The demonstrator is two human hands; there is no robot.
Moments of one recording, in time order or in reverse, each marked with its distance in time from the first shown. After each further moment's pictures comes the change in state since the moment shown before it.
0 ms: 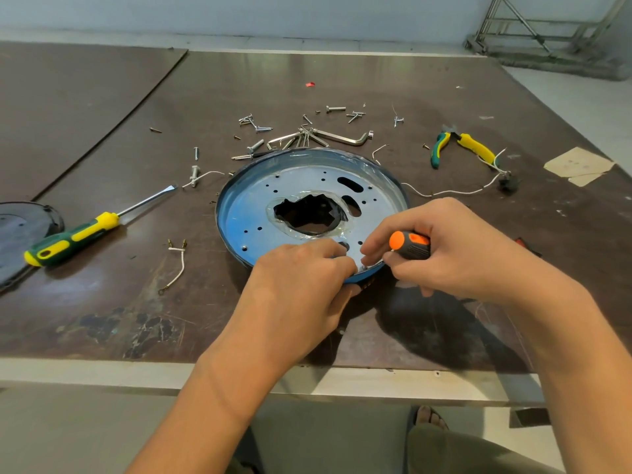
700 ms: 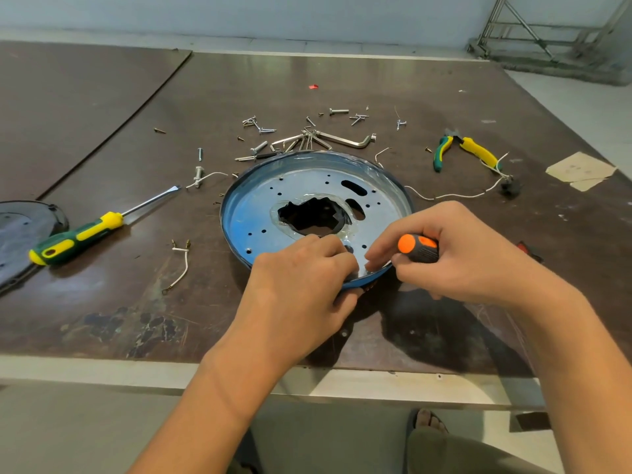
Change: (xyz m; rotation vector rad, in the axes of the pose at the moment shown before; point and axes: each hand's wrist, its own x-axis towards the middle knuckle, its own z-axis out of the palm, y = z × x) left_hand -0.001 -0.002 0.003 0.008 0.083 -0.022; right_hand -0.002 -0.005 0.000 0.015 -0.001 -0.032
